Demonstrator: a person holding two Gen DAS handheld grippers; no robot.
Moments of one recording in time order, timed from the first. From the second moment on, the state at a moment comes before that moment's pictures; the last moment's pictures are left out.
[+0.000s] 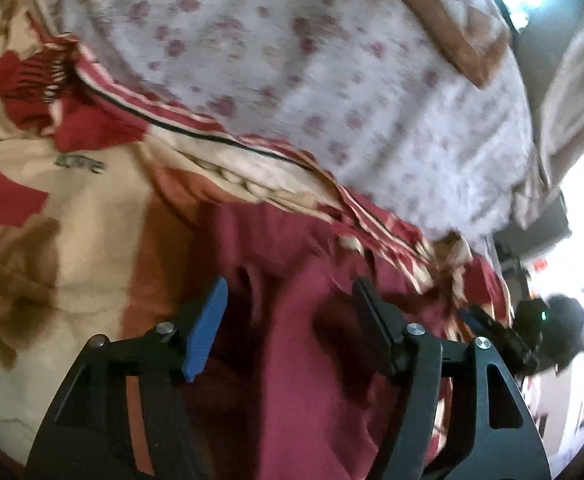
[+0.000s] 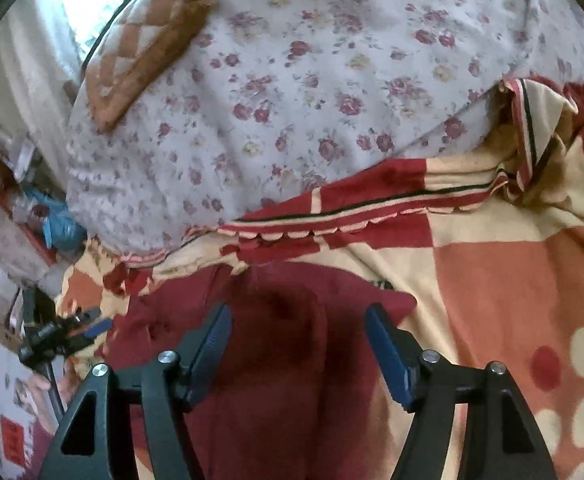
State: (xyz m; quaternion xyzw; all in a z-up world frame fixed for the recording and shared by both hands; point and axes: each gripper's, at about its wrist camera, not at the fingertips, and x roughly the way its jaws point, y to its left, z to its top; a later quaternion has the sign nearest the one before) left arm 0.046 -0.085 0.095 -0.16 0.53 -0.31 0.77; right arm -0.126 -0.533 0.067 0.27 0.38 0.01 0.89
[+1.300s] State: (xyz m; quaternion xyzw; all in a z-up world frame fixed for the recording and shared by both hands) left arm 0.128 -0.182 0.053 0.02 0.57 -0.22 0.79; right arm -0.039 -0.524 0.028 0.13 0.47 -0.10 0.87
